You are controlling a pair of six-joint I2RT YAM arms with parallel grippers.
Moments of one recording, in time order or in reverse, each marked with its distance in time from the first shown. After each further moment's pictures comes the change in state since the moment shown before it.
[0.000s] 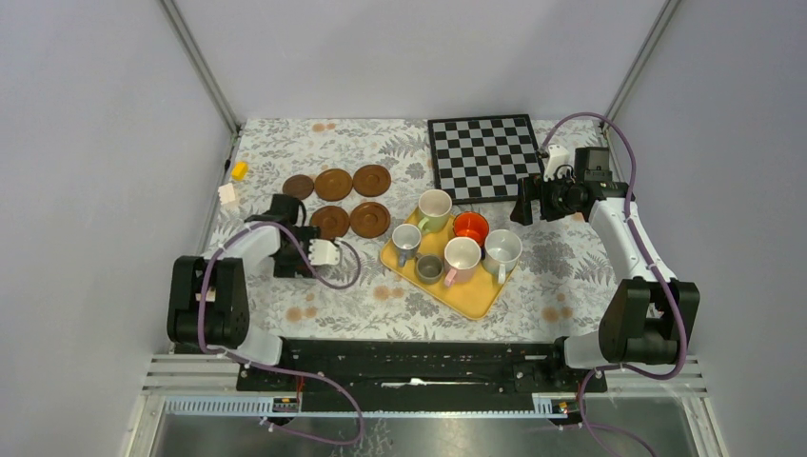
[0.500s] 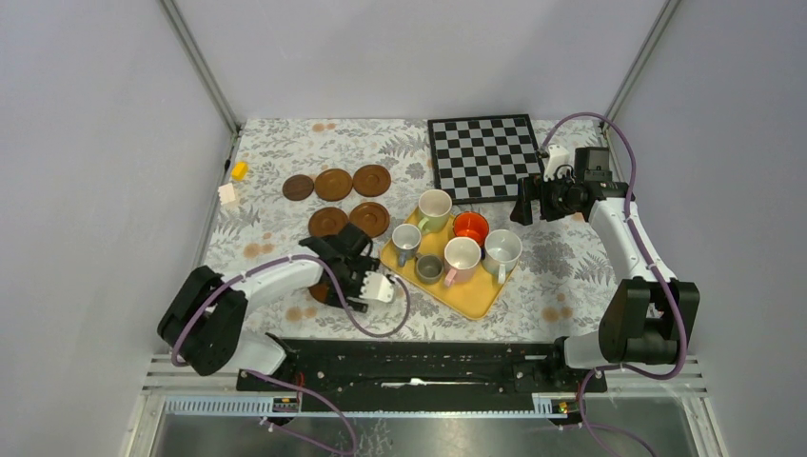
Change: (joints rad) left arm -0.606 -0.065 -0.040 -0.023 0.077 -0.405; right arm 0.000 0.000 0.000 0.000 0.000 0.002
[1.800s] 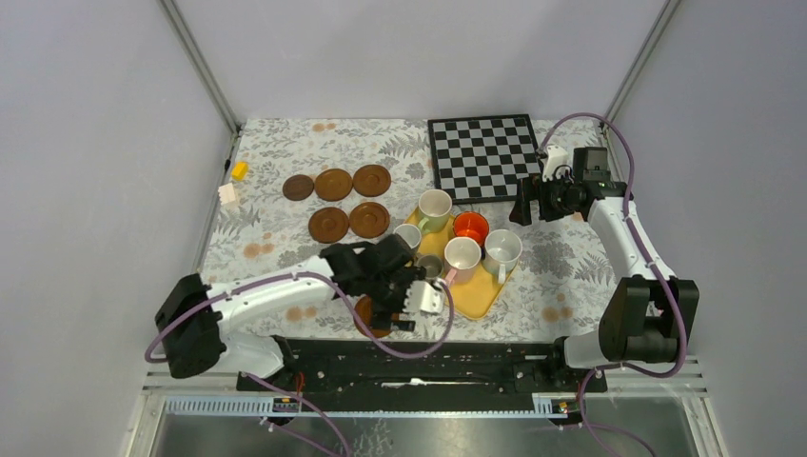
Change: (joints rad) left arm -0.282 -0.093 0.211 -0.093 0.224 -0.433; right arm 0.006 0.004 0.000 0.003 0.001 0.002
